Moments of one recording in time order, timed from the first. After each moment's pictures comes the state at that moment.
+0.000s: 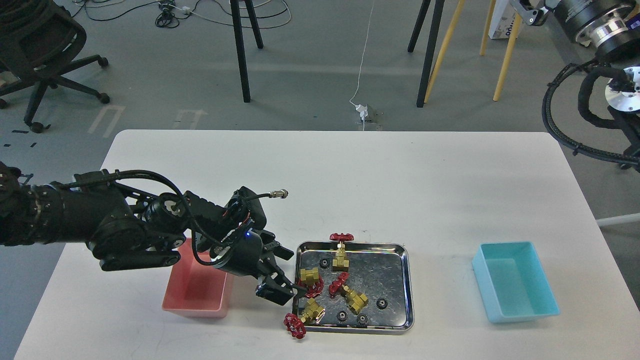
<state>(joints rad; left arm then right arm) -1.26 0.31 0.65 -1.17 1.45 0.03 -0.49 1.14 -0.50 0.53 0.59 0.04 0.47 0.35</state>
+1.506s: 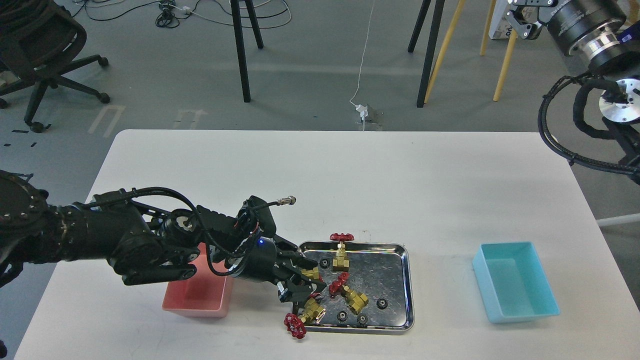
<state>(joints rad) -1.15 0.25 0.60 -1.08 1.45 0.14 -0.49 1.10 -0.50 0.53 0.60 0.04 0.47 0.35</state>
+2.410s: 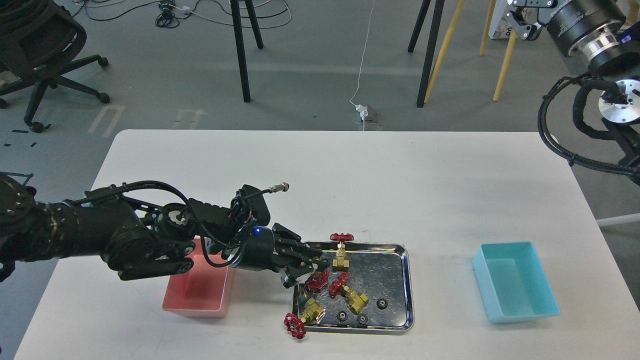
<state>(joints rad) -1.16 0.31 0.55 -1.11 1.44 0.18 -0.49 1.10 -0.50 0.53 0.60 0.04 0.47 0.35</state>
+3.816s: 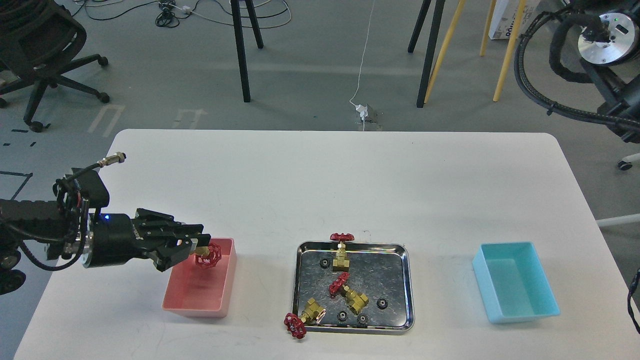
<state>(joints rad) -1.09 1.03 0.38 -1.49 1.60 0.12 -0.49 1.29 -0.41 0.54 0.60 0.04 0.41 0.35</state>
